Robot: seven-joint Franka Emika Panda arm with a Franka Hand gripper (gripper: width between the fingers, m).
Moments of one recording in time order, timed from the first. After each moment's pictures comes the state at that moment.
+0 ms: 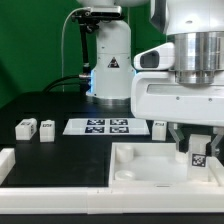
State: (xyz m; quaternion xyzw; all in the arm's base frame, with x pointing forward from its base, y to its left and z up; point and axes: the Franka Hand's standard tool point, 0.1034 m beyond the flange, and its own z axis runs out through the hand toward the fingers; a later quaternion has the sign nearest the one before) arm 0.637 0.108 0.075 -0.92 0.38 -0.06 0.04
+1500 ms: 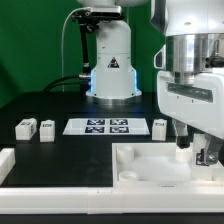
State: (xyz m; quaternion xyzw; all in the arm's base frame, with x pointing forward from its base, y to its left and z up) arm 0.636 0.104 0.074 -0.79 0.61 -0.05 0.05
